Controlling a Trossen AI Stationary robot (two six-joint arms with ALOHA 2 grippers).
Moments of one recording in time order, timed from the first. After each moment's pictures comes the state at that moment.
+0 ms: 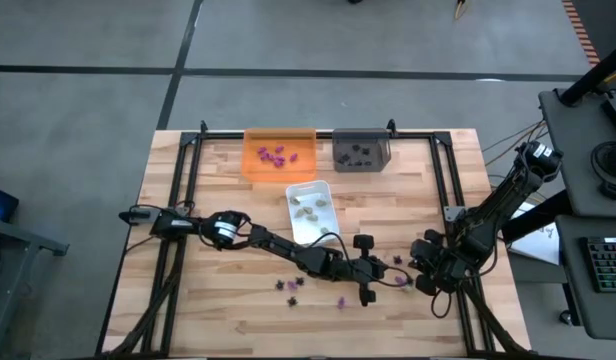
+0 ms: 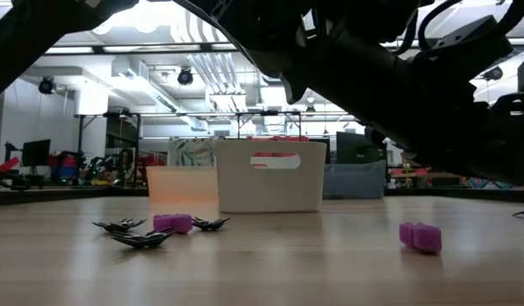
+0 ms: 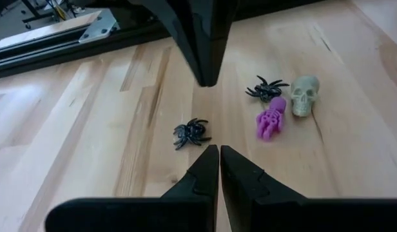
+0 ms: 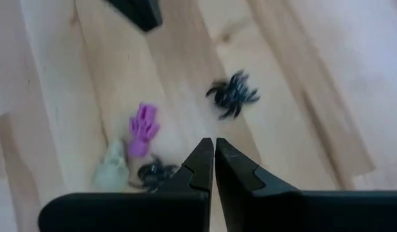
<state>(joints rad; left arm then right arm) -0.26 2.55 1.94 0.12 -0.38 0.07 0.89 1.07 0.43 -0.59 0.36 1.22</state>
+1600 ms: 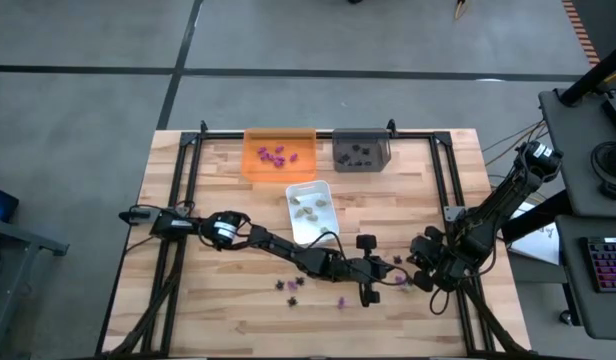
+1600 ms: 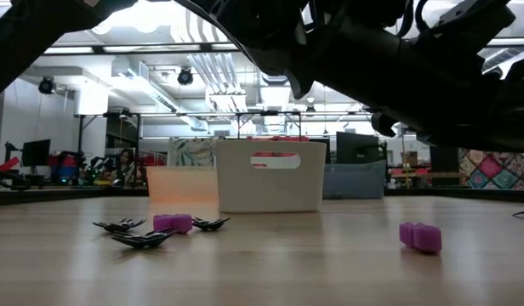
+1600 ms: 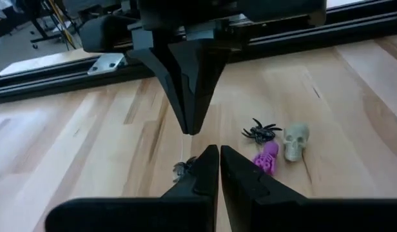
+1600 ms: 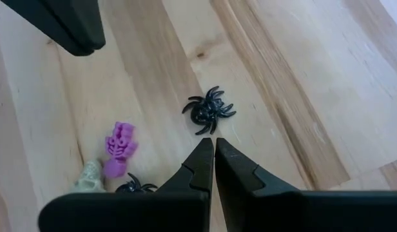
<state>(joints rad) -0.27 2.55 1.93 0.24 -0.38 0.06 0.89 1.07 0.41 -0.59 0.42 1.25</state>
